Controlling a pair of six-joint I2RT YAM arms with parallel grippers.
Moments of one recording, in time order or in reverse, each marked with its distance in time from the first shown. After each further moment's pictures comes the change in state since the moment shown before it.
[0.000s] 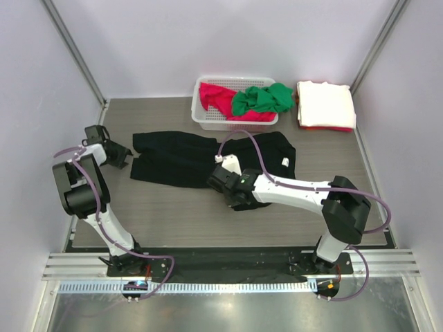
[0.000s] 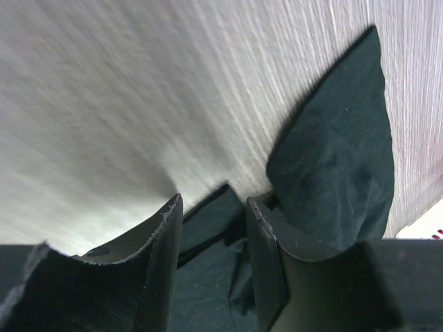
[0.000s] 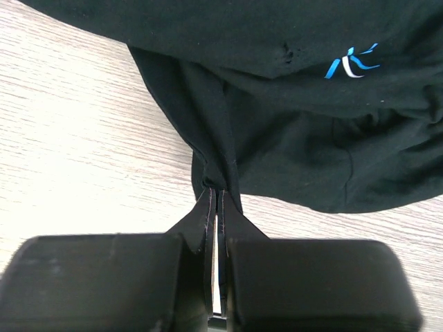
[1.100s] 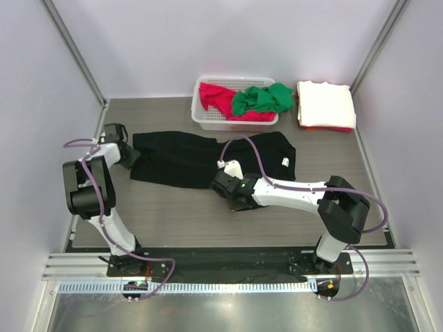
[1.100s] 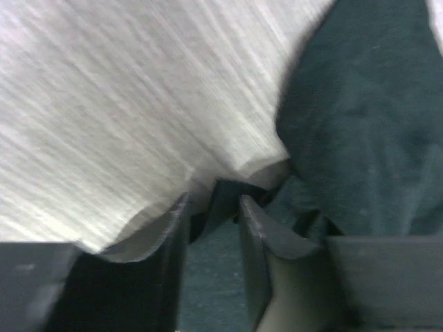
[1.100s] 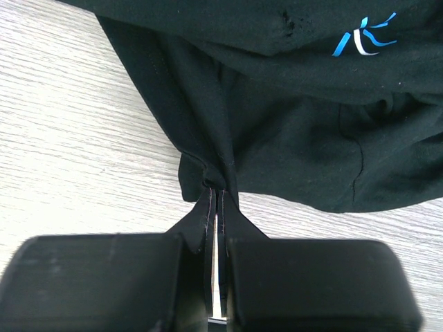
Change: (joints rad) left arm -0.151 -0.034 -0.043 -0.007 -0.209 0.088; right arm 0.000 0.011 -0.072 0.042 -0.018 0.005
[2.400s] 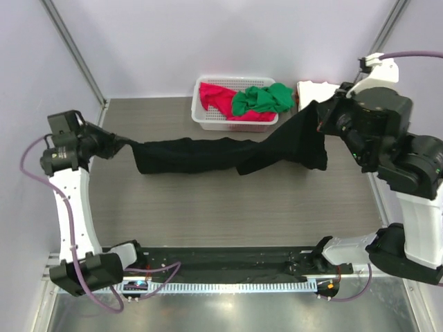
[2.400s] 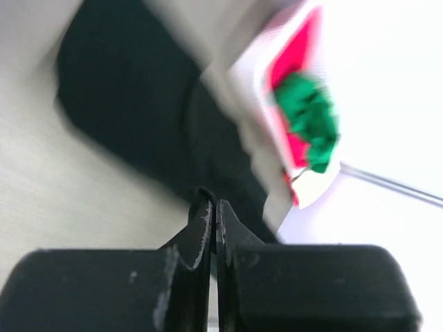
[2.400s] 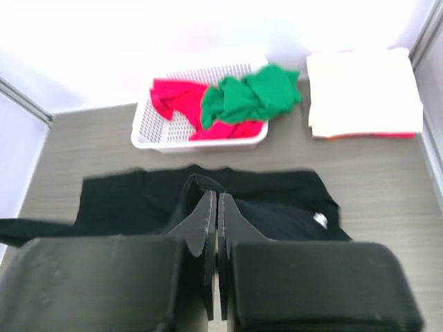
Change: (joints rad) left arm 0.098 -0.655 0.229 -0.647 0.438 -0.207; right arm -0.278 -0.389 1.100 -0.592 0.299 -0.224
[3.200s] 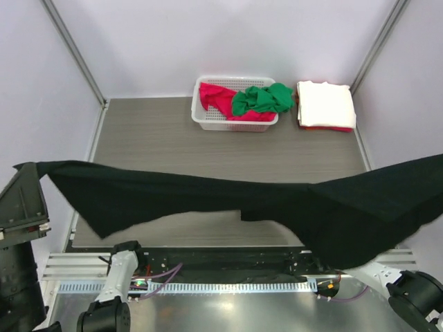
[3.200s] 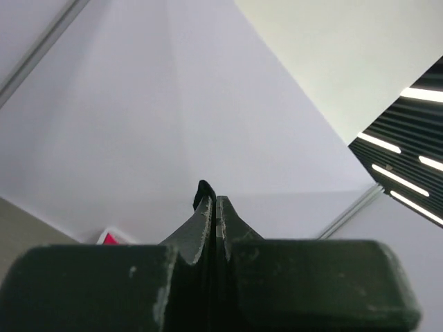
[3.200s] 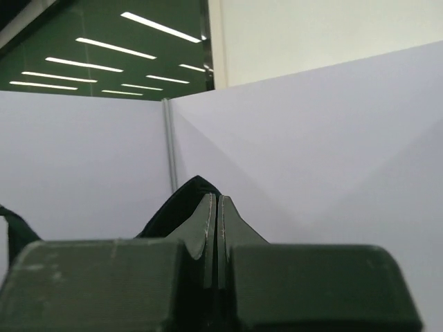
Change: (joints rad) left arm -0.080 -0.386 0.937 -0.116 -0.398 0.052; right arm -0.178 -0.403 0.278 0.375 -0.682 -0.346
